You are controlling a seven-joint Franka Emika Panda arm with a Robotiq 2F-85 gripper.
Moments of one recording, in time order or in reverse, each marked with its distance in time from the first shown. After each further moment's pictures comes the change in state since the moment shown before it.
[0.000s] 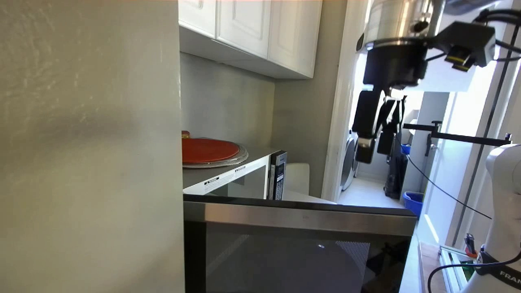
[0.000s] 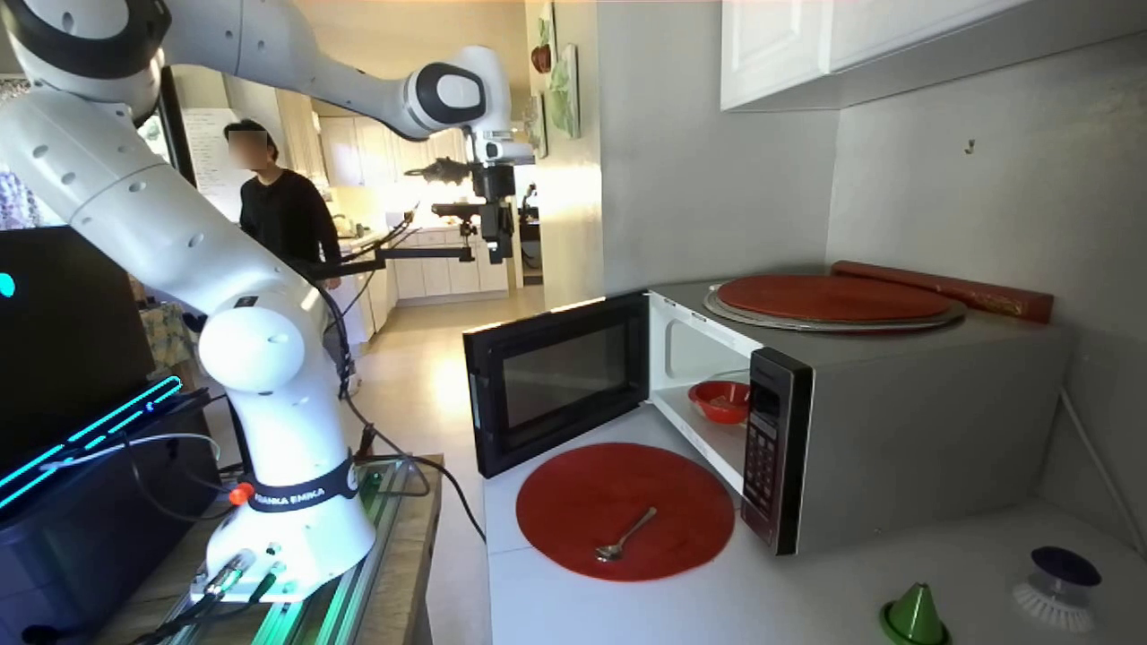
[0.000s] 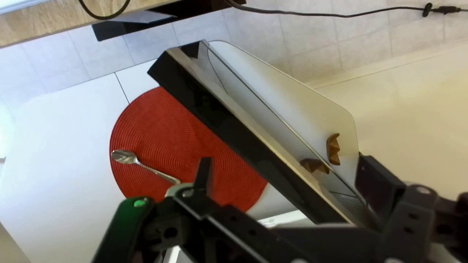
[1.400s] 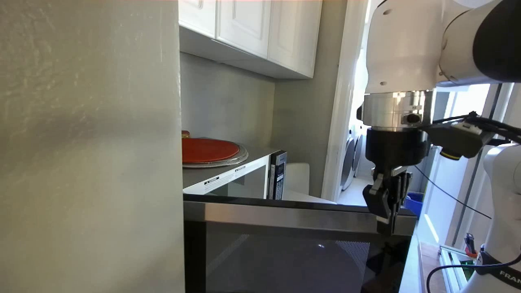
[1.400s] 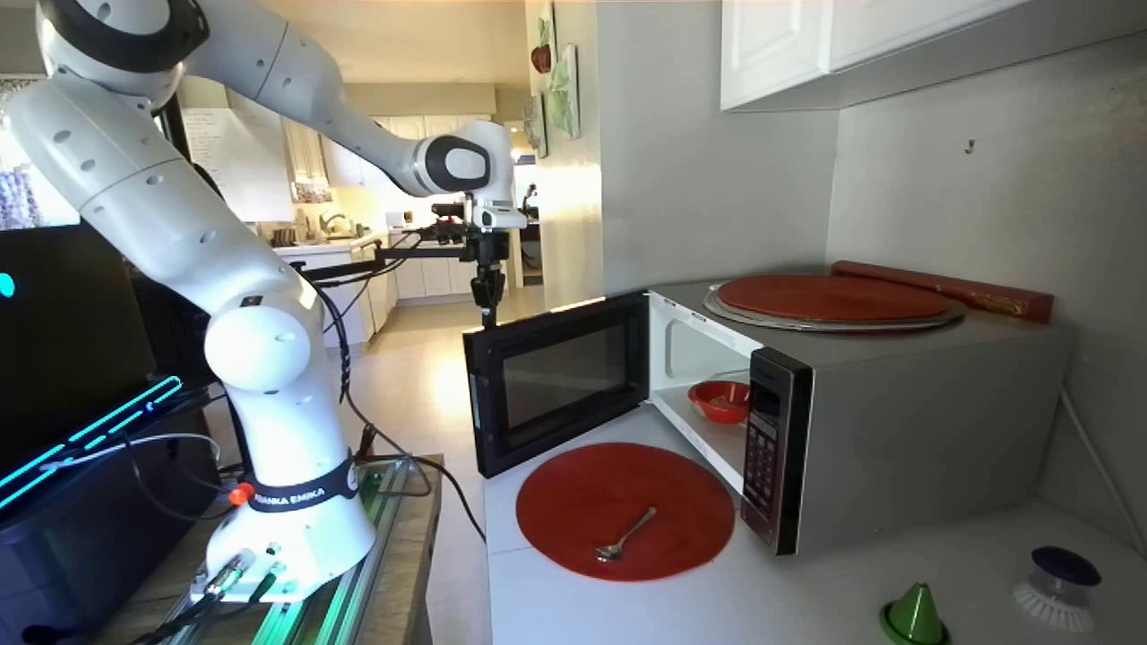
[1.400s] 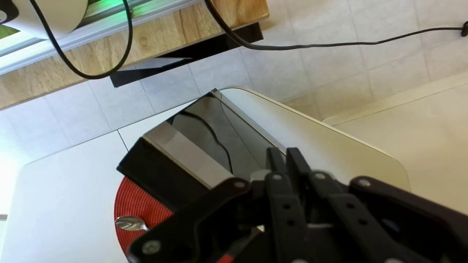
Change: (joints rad) arm 0.051 0.084 0.042 -0.200 0.046 0.162 0.105
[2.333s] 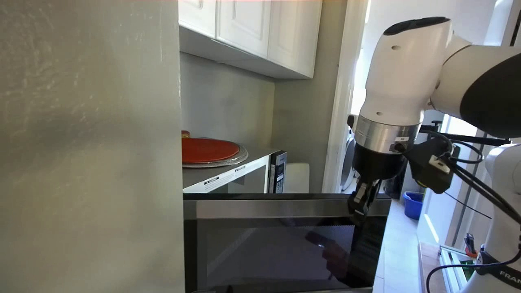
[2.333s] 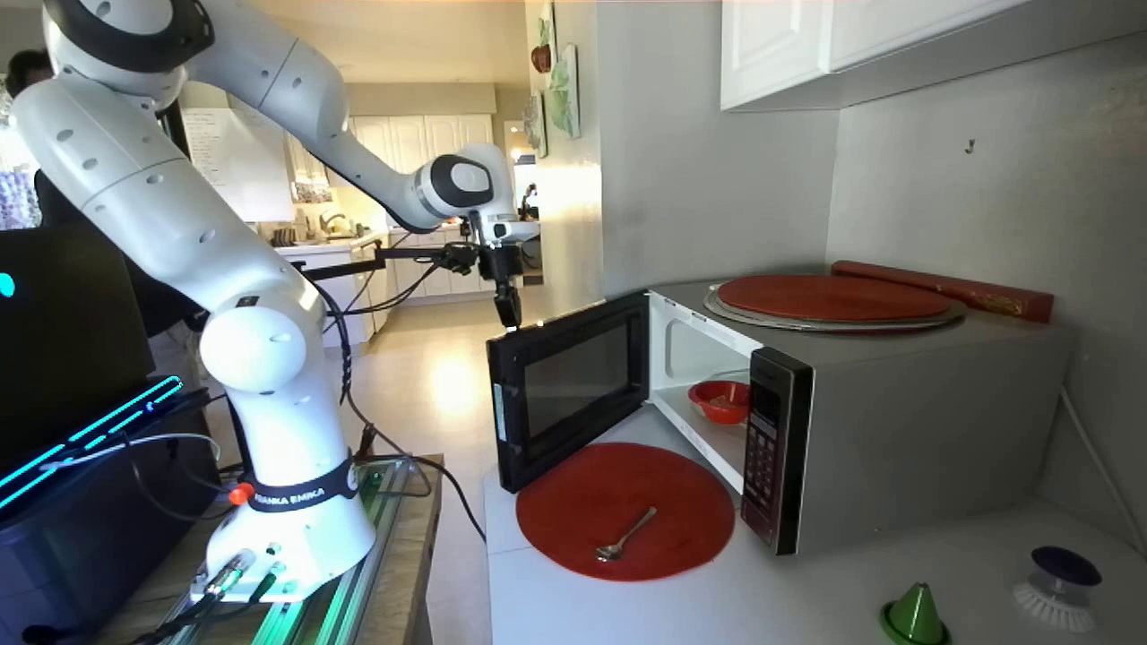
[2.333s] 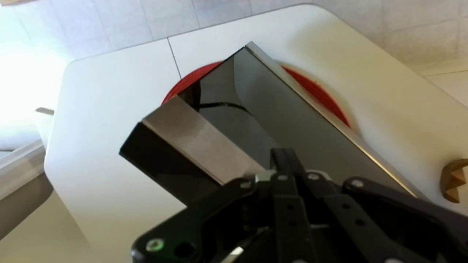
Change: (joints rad) arm -0.041 0.009 0.014 -0.088 -0.323 0.122 -0.020
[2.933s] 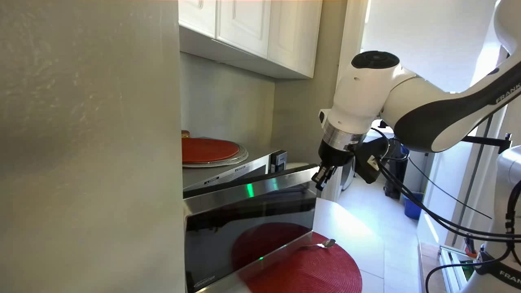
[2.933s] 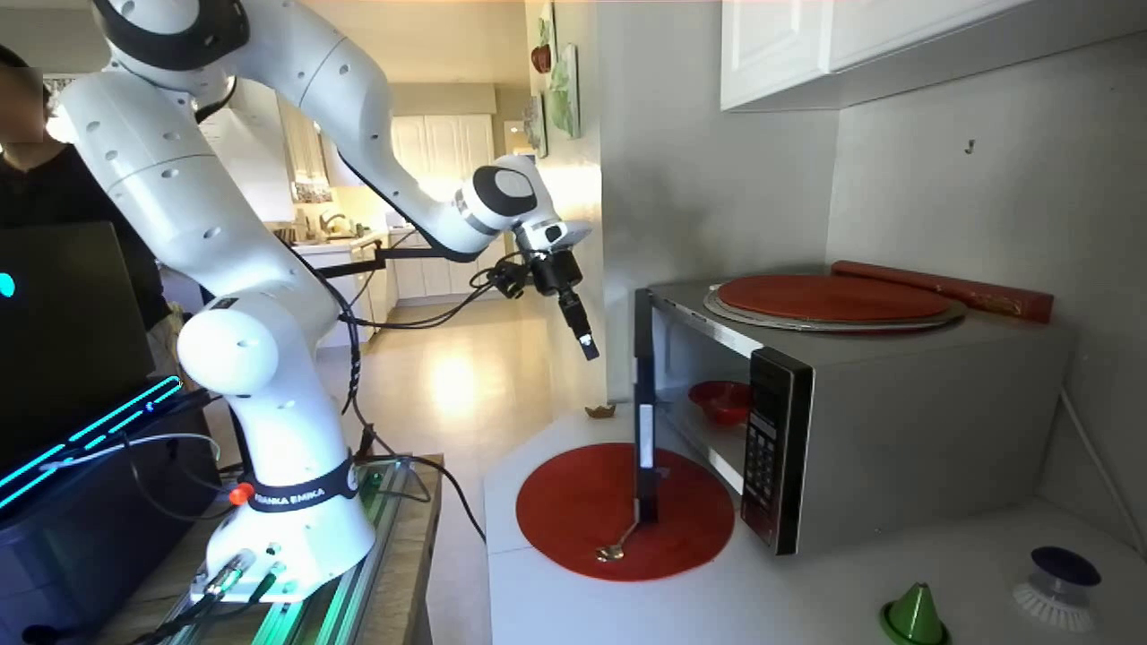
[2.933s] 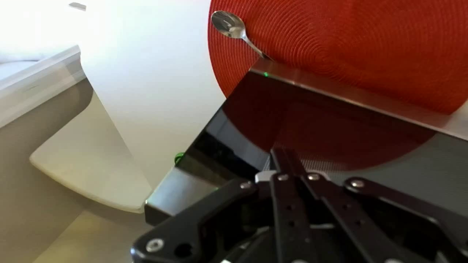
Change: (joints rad) arm -0.225 0.108 -0.052 -0.001 -0.442 0.239 0.013
